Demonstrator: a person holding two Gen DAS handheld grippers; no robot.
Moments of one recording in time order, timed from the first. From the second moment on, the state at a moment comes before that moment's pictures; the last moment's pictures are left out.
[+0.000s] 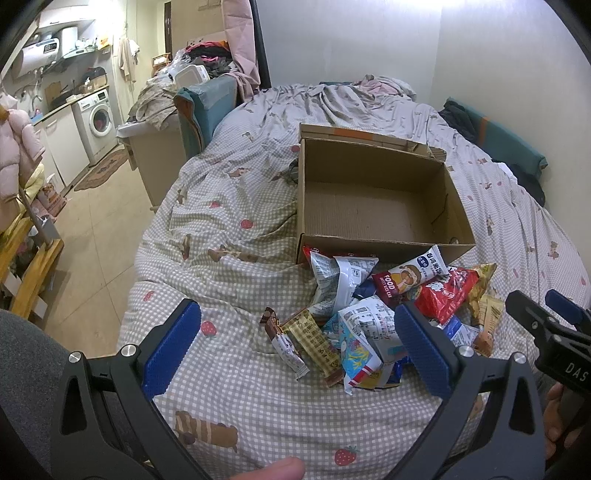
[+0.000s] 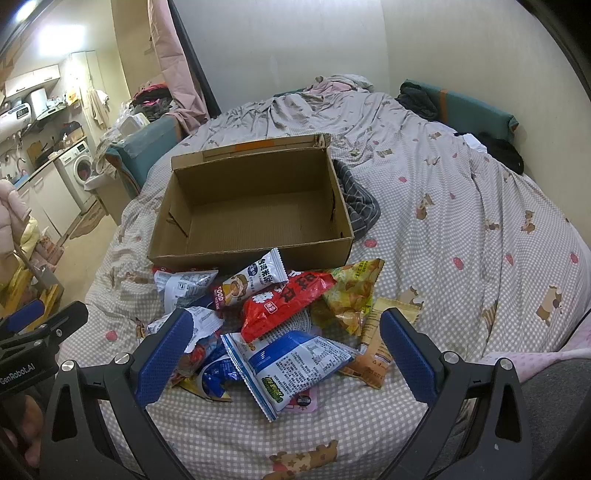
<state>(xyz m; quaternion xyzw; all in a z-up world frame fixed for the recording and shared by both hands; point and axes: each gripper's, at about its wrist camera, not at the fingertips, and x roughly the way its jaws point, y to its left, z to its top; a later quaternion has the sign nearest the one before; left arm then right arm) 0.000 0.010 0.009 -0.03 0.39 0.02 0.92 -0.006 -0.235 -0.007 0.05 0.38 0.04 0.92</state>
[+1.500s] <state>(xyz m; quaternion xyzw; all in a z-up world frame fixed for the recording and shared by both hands) 0.019 0.040 -0.017 -0.08 0.47 0.07 0.88 0.071 -0.184 -0.057 0.17 0.60 0.23 0.74</state>
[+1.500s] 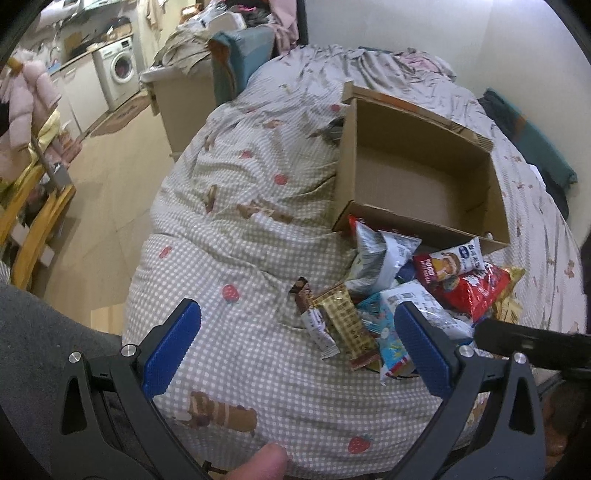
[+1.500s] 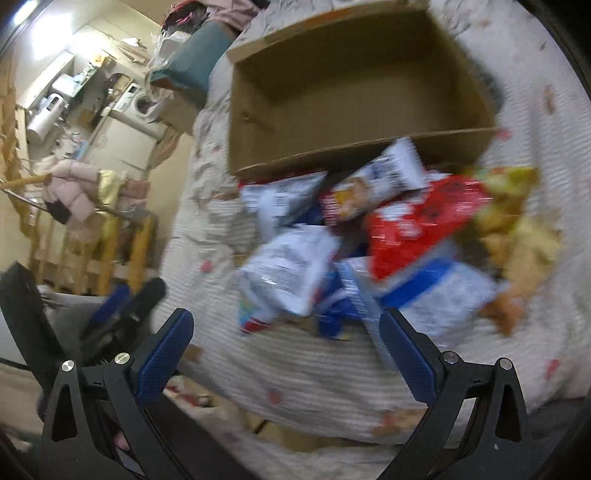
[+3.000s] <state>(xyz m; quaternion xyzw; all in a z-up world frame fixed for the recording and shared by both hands) 0.105 0.039 -0.138 -0.15 0.67 0.04 0.72 0.069 -0.292 -0.034 0.28 0.49 0.21 0.80</state>
